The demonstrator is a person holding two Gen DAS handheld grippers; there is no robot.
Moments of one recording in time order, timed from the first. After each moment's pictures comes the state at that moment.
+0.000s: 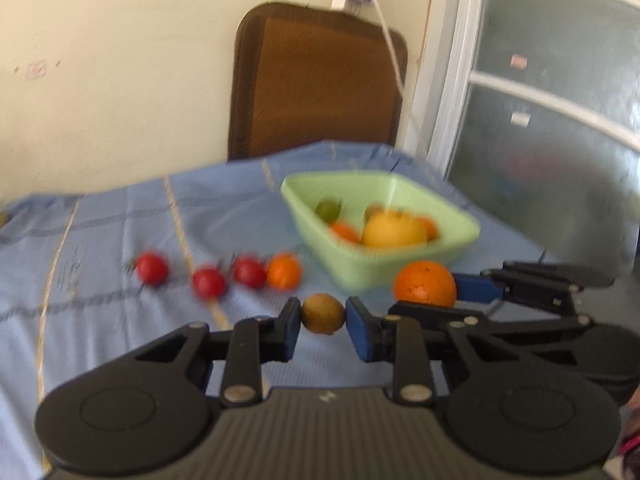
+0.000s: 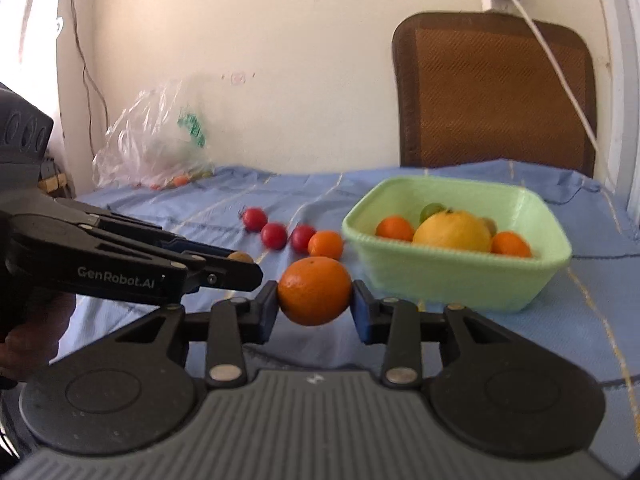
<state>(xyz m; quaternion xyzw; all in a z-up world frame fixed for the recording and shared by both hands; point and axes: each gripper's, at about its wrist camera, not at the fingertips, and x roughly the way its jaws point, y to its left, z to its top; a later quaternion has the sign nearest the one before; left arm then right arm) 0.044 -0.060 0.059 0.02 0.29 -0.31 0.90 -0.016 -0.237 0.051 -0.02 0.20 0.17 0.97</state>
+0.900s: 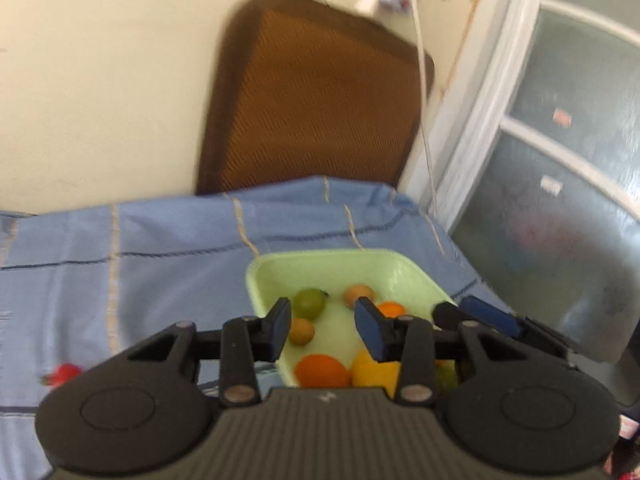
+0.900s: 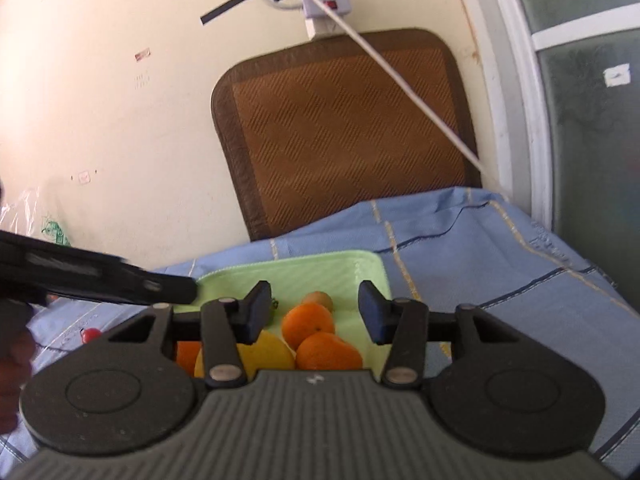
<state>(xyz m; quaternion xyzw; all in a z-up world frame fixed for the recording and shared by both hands) 0.139 -0.104 0.075 -0.06 0.31 -0.31 0.90 0.036 -0.314 0.051 0.07 0.14 0.02 0.99</state>
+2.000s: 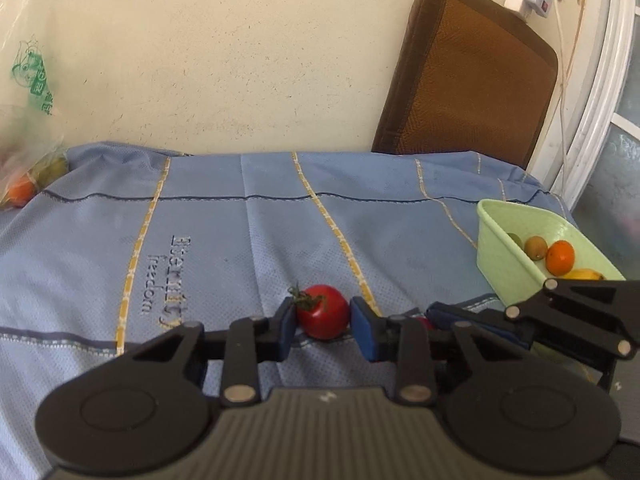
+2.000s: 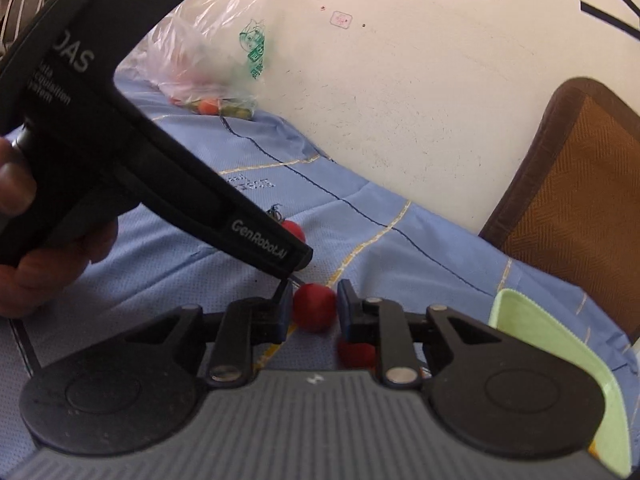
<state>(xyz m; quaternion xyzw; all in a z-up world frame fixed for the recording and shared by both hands) 0.149 0.001 0.015 -0.04 0.34 -0.19 0.92 0.081 -0.109 0.014 -0.26 0.23 0.22 0.91</state>
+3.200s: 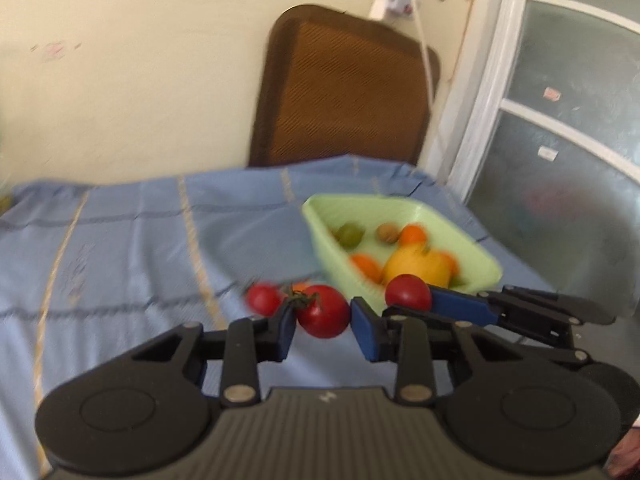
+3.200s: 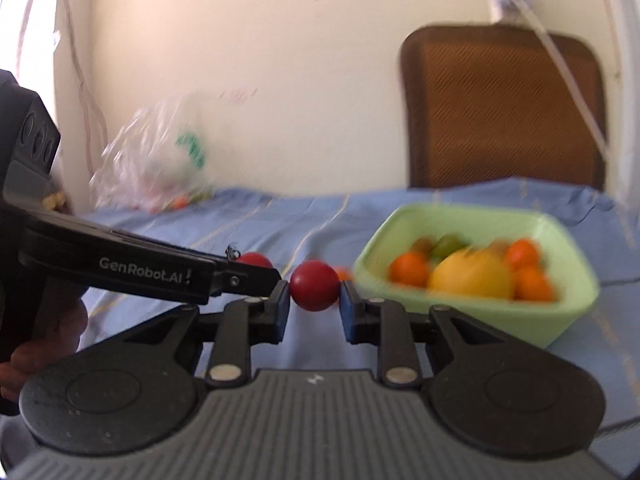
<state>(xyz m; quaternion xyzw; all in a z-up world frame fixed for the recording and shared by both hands) 0.072 -0.070 0.064 -0.03 0.30 -0.29 0.91 0.002 -0.220 0.059 -0.02 0.18 0.15 0.97</state>
